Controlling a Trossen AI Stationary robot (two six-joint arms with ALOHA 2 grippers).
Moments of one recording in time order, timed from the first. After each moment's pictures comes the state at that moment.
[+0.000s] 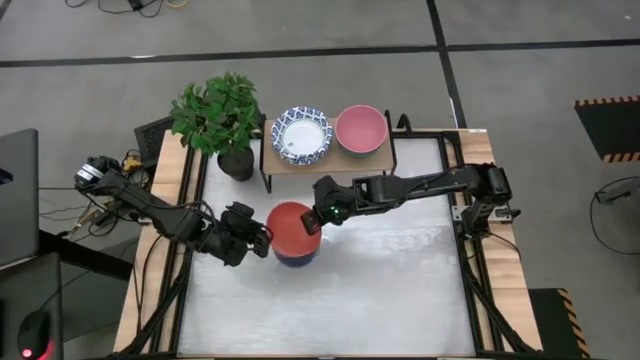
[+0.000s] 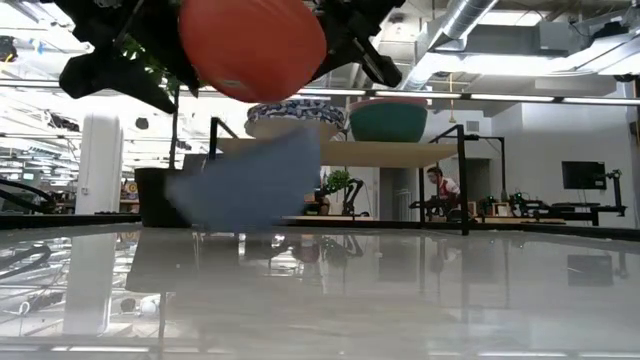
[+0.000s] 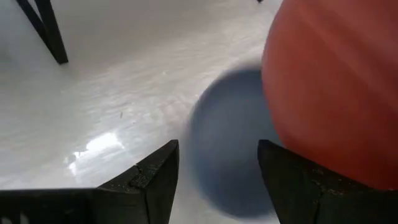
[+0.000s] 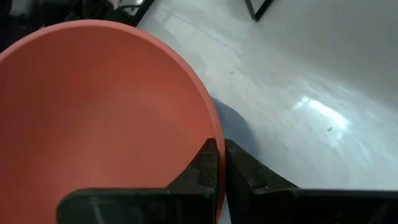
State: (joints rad) left arm -0.45 1.16 0.81 -0.58 -0.67 -1.33; right arm 0.06 1.80 1.58 -0.57 0.16 0.96
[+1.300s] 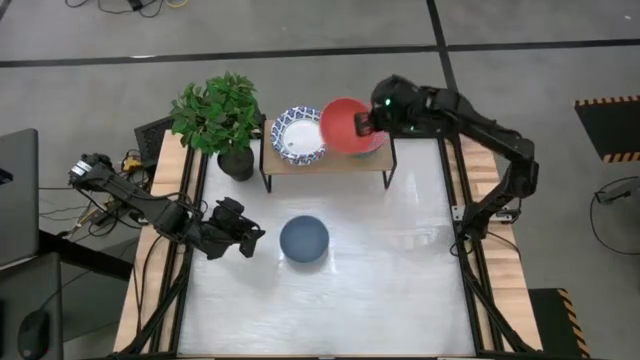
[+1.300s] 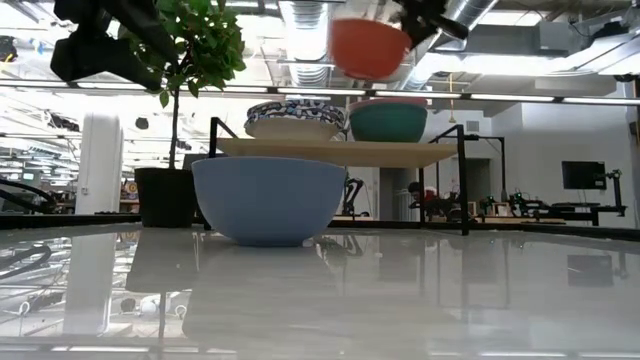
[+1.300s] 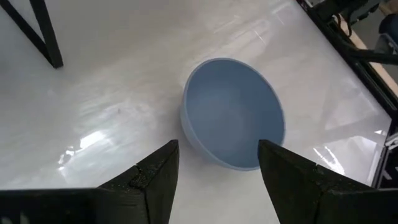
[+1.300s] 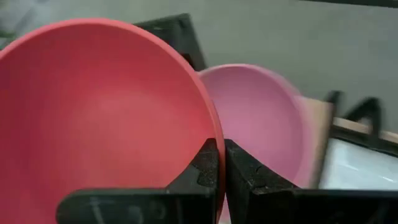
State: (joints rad) left arm -0.47 1.01 0.81 -0.65 -0.61 -1.25; right arm -0.40 1.57 1.88 -1.13 0.34 0.71
